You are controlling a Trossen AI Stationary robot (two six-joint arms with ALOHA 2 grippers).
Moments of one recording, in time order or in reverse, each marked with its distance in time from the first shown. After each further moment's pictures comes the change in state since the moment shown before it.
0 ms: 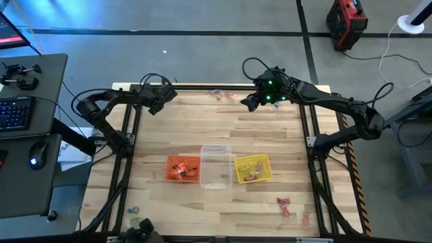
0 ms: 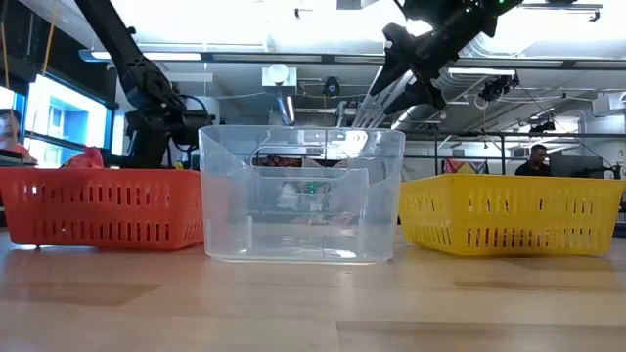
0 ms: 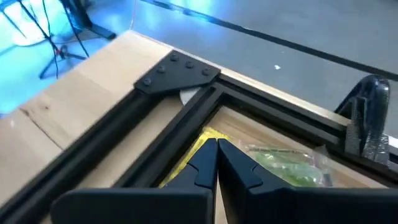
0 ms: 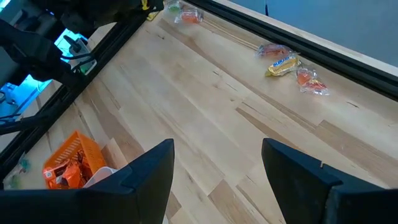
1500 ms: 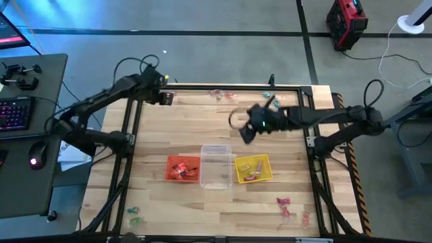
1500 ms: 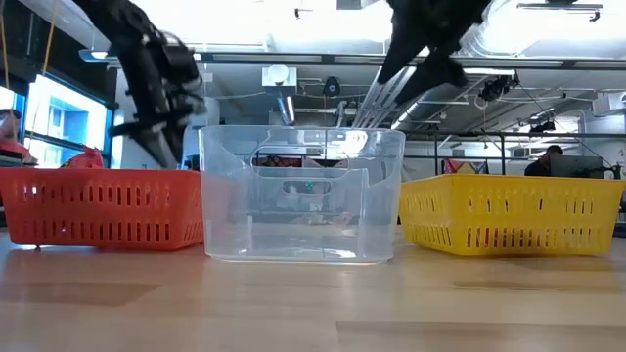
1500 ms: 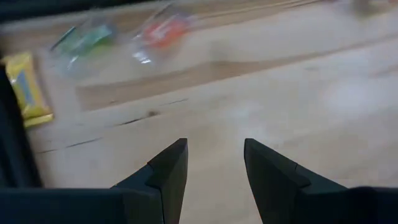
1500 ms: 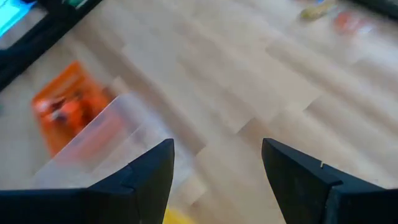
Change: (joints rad) left arm 0.097 -0.340 0.198 -0.361 1.012 0.786; right arm 0.455 -0.002 0.001 -0.152 0.388 0.214
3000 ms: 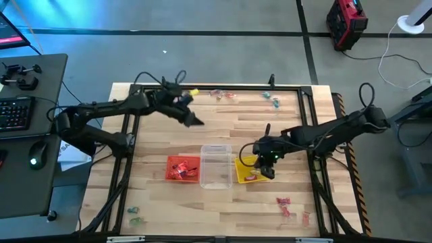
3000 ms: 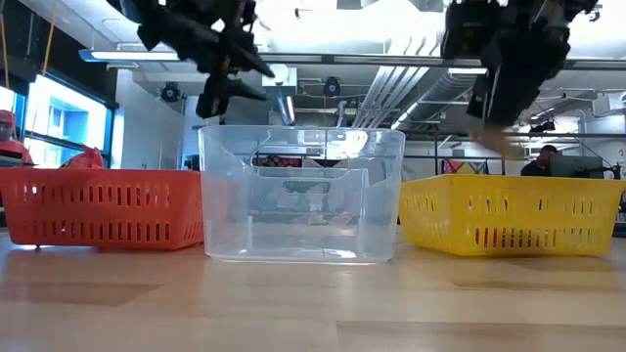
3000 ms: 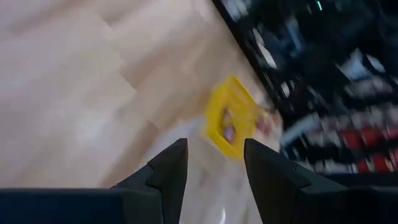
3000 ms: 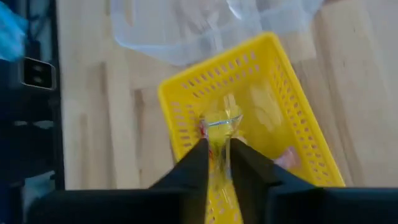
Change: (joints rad) left arm -0.526 0.005 0.001 0.530 0.434 -0.255; right arm 0.258 -0.068 -0.298 0.086 -0.372 -0.177
